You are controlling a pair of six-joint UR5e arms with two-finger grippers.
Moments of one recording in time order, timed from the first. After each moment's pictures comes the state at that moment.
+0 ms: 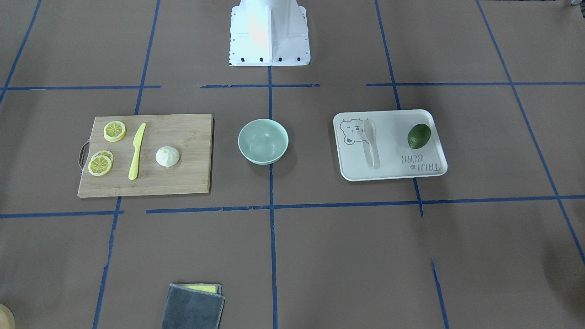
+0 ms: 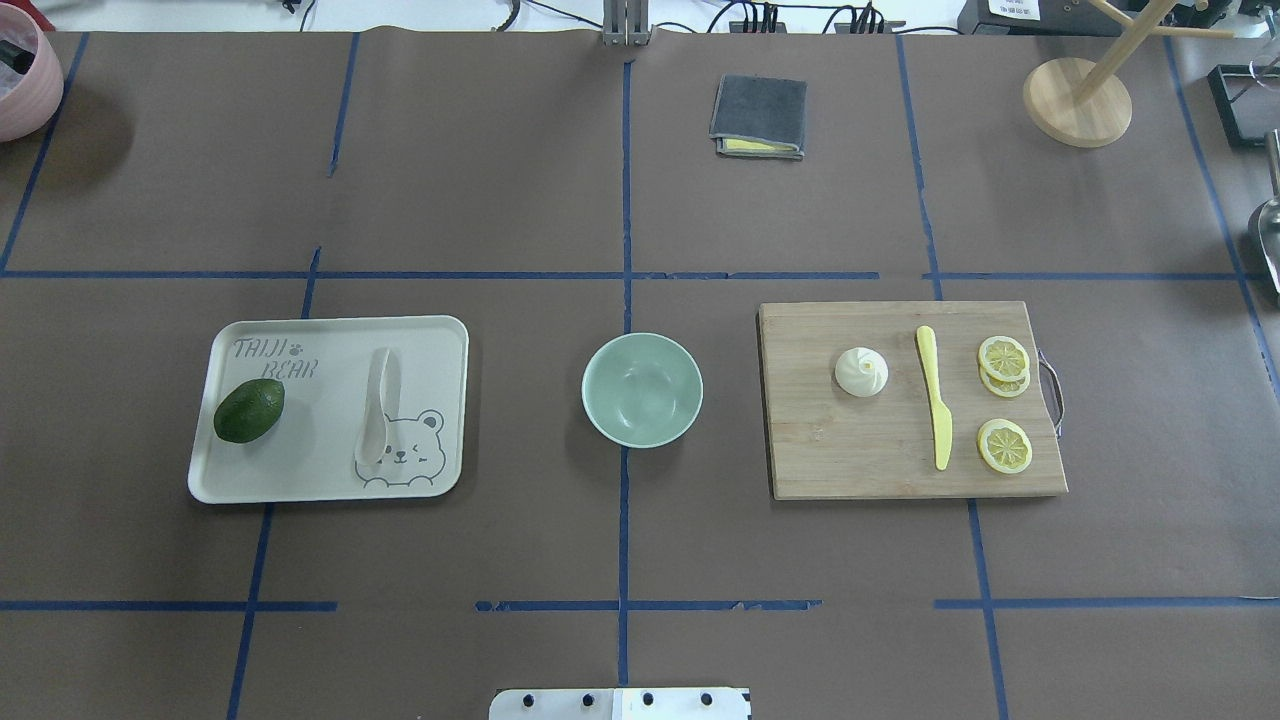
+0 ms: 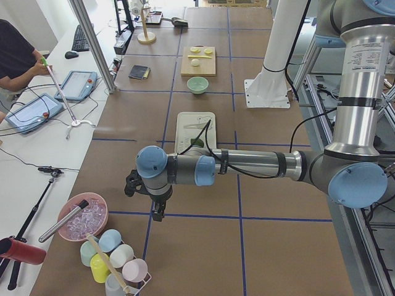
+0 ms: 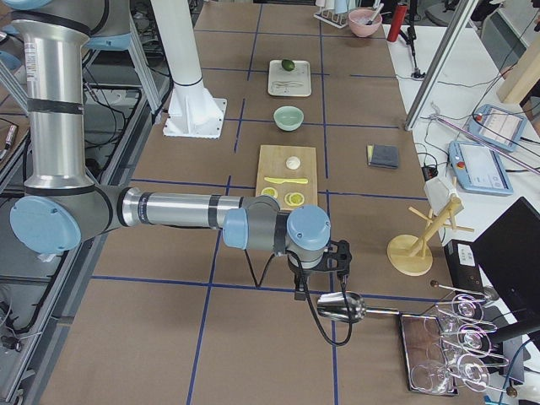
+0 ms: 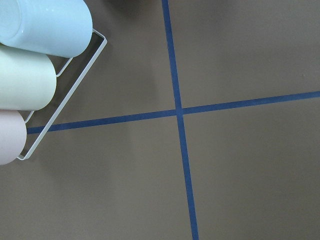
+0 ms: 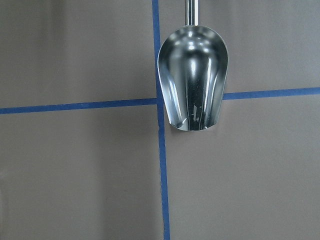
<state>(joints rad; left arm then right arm) -1.60 -1.60 -1.57 -1.56 -2.39 0.14 1.65 -1.60 1.62 -1.61 2.43 0.00</state>
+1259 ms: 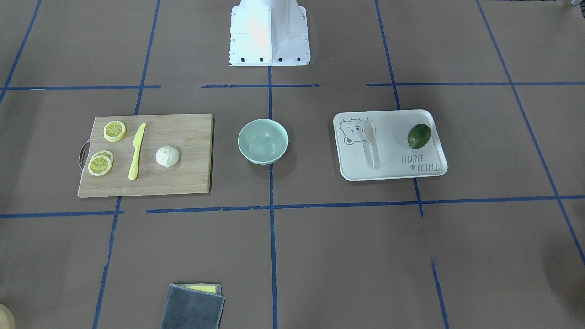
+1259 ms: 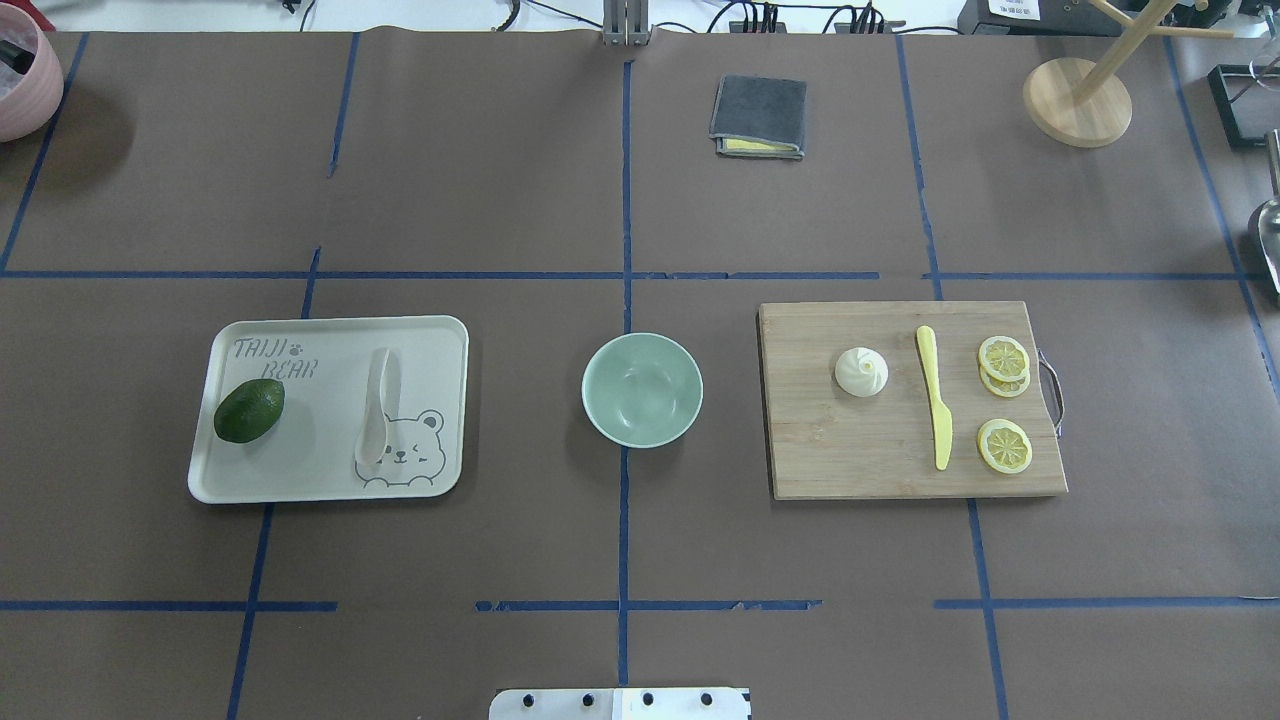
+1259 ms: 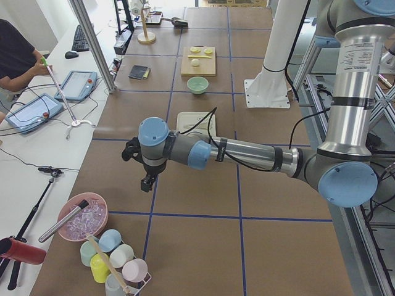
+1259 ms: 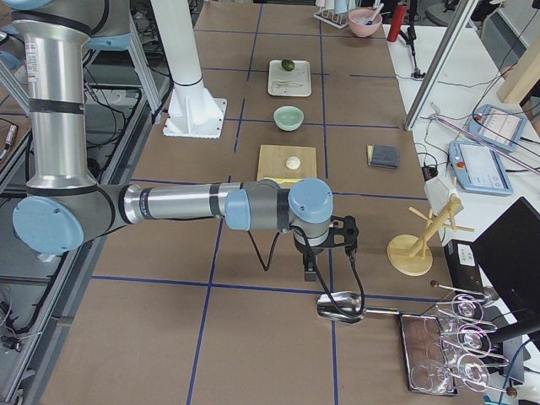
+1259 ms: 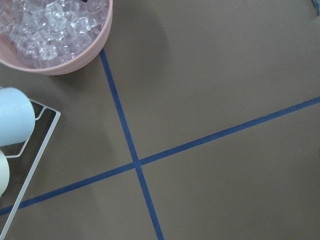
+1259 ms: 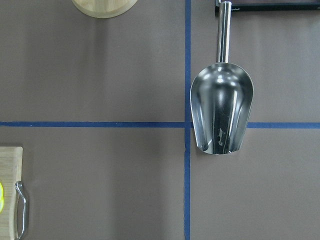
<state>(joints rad) -1.48 -1.62 -1.70 -1.78 -2.38 0.06 1.65 -1.59 1.72 -1.61 2.43 0.02</state>
